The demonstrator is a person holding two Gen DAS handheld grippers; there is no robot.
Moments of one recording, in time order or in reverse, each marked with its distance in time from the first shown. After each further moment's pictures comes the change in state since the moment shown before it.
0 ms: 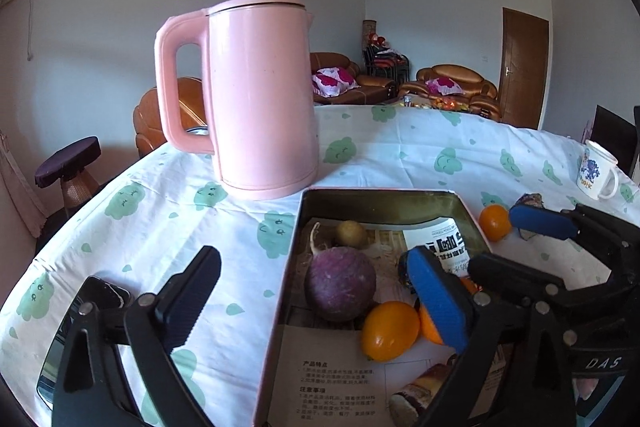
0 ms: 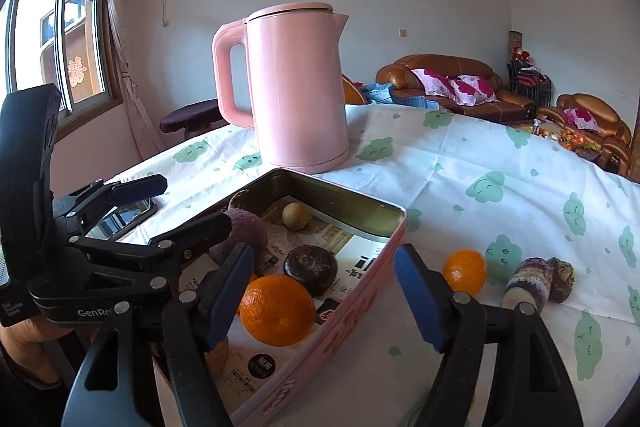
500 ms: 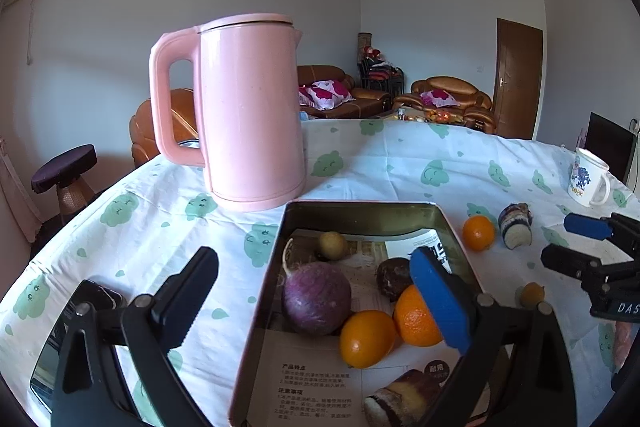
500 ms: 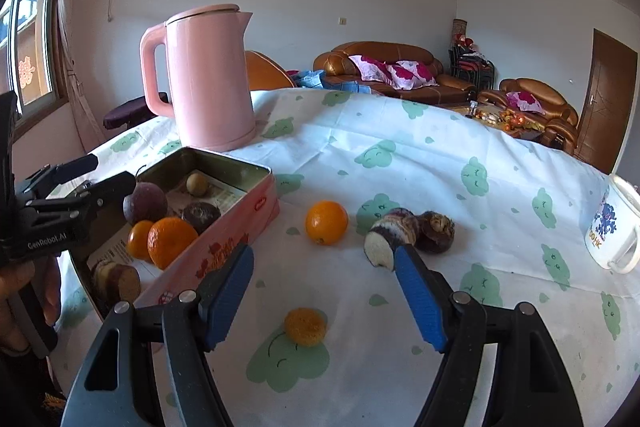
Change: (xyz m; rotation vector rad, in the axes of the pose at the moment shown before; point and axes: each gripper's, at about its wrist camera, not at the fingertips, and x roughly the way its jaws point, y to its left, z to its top) left arm -0.010 -0.012 0.000 -0.008 -0.048 -0.024; right arm -0.048 -0.061 -0.025 0.055 0.070 -0.194
